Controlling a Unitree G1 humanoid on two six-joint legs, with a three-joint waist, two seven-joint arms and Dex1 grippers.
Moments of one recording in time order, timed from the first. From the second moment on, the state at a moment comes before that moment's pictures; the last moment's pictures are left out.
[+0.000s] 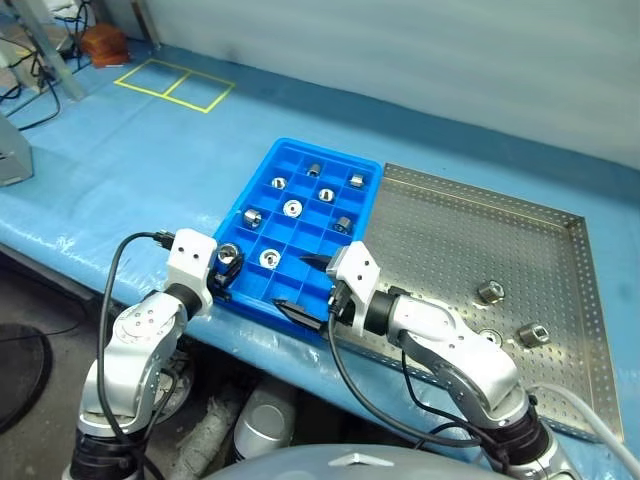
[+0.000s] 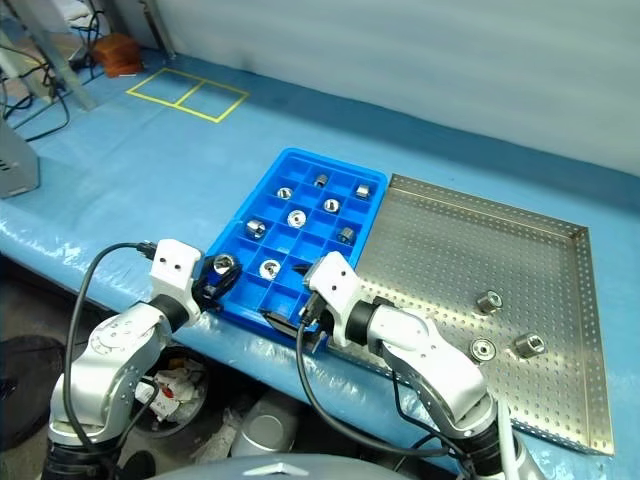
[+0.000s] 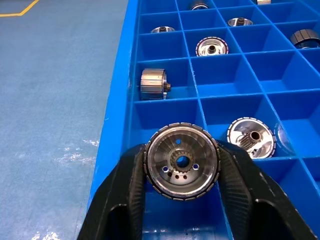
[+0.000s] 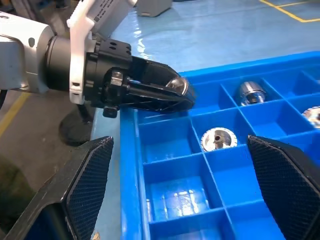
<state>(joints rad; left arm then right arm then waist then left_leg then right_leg) 0.03 0.38 0.07 -0.59 -0.20 0.81 -0.33 -0.13 -0.35 0.38 -0.64 0.36 0.68 0.46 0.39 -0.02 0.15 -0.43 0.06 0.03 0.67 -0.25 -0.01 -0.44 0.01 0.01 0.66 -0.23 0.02</state>
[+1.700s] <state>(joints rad) -0.20 0.32 -0.38 -0.29 -0.25 0.42 -0.72 0.12 -0.03 -0.01 -0.64 0.20 0.88 -0.07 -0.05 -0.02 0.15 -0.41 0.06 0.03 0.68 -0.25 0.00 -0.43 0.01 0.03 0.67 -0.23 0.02</state>
